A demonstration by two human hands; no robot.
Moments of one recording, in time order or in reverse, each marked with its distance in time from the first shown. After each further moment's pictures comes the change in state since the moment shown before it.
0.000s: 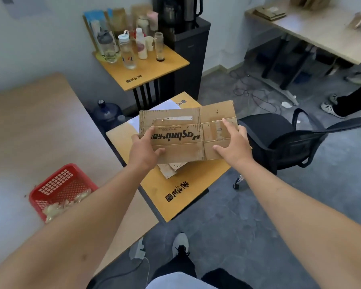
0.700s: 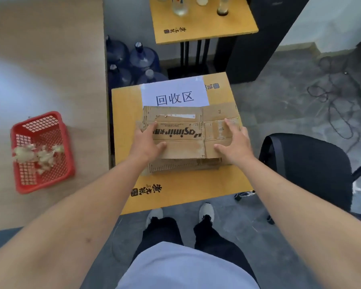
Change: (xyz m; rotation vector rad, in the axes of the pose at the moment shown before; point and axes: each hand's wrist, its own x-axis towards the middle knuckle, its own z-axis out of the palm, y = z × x) left_hand 0.107 0.025 0.128 -0.016 0.061 -0.531; right_hand 0.239 0.078 0.059 -0.078 -0.562 -0.121
